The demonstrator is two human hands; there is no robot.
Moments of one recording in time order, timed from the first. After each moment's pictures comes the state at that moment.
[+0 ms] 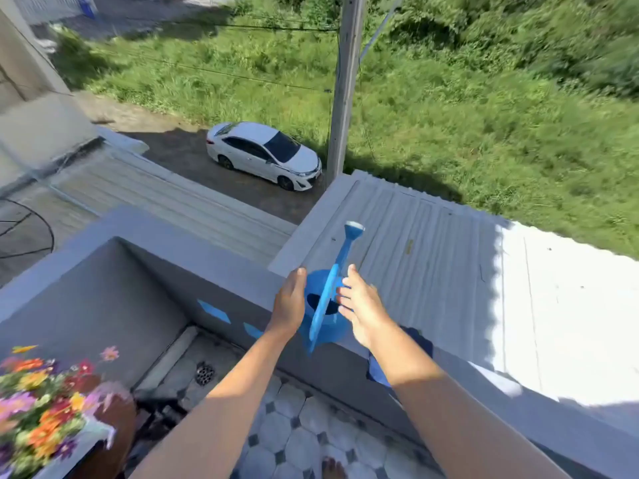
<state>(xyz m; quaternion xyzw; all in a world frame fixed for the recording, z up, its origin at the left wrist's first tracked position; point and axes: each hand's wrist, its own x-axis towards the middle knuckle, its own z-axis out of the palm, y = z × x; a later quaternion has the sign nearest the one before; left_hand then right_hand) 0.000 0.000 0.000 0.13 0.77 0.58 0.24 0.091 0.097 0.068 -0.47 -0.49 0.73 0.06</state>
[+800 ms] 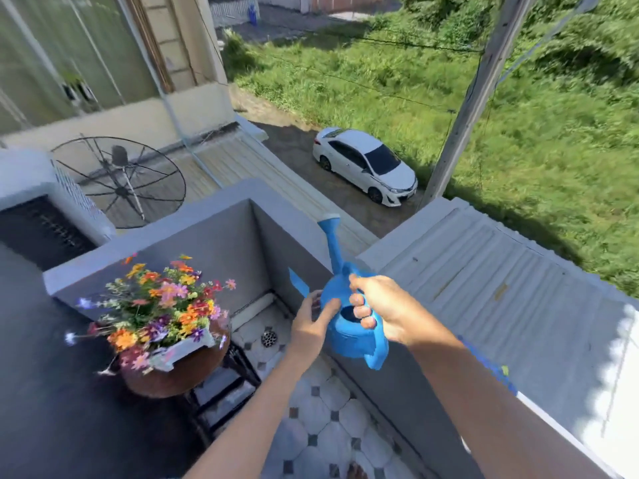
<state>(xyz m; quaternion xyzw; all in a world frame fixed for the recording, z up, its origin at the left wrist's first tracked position) 0.057 -0.147 0.012 -0.03 0.72 0.67 0.16 0.071 -0.012 0.123 -0.28 -0.63 0.70 -0.17</state>
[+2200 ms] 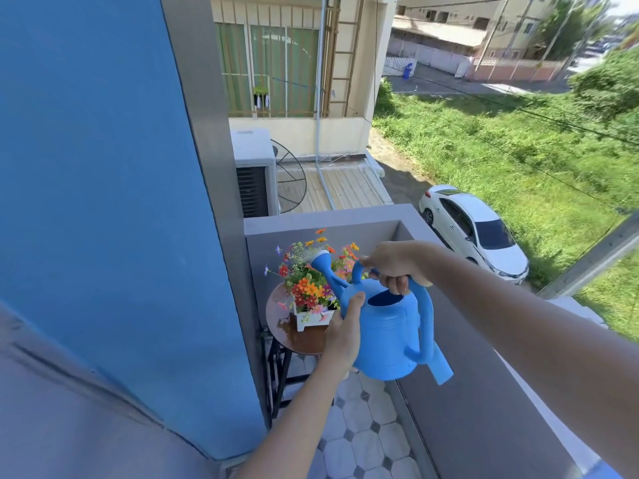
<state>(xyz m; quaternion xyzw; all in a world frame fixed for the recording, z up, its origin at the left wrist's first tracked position) 0.140 -0.389 0.078 -0.24 0.59 0.76 0.12 0.029 -0.314 0.209 -0.06 -0.84 0.25 -0.47</state>
